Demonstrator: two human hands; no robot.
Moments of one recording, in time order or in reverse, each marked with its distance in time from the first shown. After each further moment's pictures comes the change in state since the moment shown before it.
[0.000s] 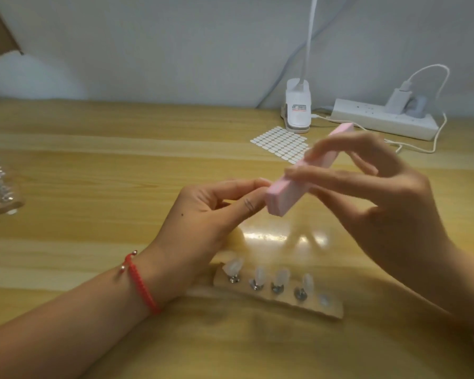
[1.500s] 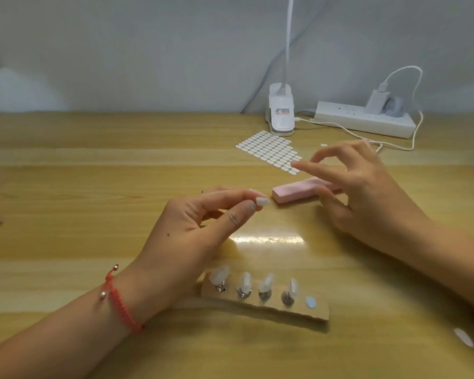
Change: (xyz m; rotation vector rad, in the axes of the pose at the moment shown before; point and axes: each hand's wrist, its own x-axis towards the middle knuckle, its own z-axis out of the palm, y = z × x) left_hand -0.004 0.008 0.002 0.185 -0.057 0.086; right_hand -0.011 0.049 -0.010 -0.351 -0.329 0.290
